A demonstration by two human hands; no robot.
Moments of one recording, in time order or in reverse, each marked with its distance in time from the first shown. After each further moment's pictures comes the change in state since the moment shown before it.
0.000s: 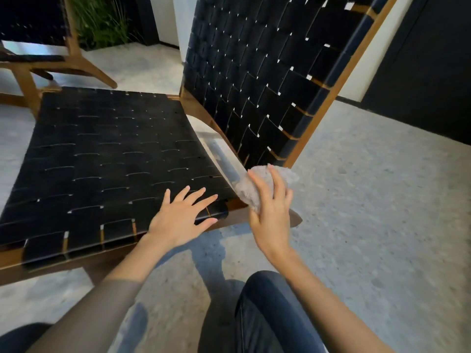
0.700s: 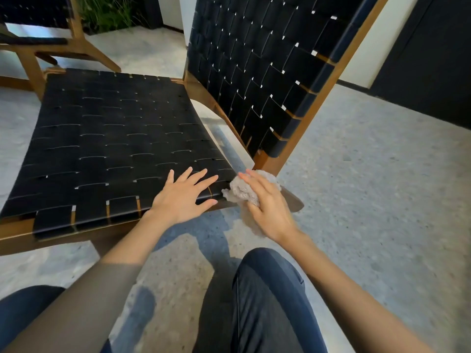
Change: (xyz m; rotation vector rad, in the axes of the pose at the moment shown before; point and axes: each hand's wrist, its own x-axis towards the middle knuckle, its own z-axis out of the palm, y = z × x) left_hand -0.003 0.002 0.000 -0.019 0.010 -0.016; right_hand -0.008 0.012 -0.015 0.068 -0.451 -0.036
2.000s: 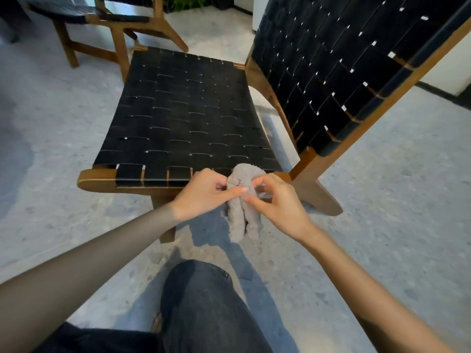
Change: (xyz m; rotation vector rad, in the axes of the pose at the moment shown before) left_hand -0.094 0.019 -0.038 -0.939 0.192 -0.211; right_hand 0.001 -0.070 -0.005 0.402 -0.242 -0.066
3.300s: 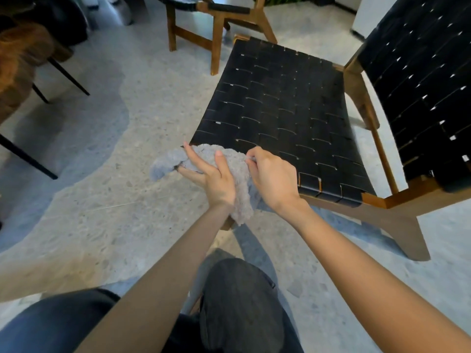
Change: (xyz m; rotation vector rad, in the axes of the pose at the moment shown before) left_hand -0.009 -0.090 -0.031 -0.445 1.262 -0.370; right_hand 0.095 -0.076 0.132 -0.542 -0.001 -0.279
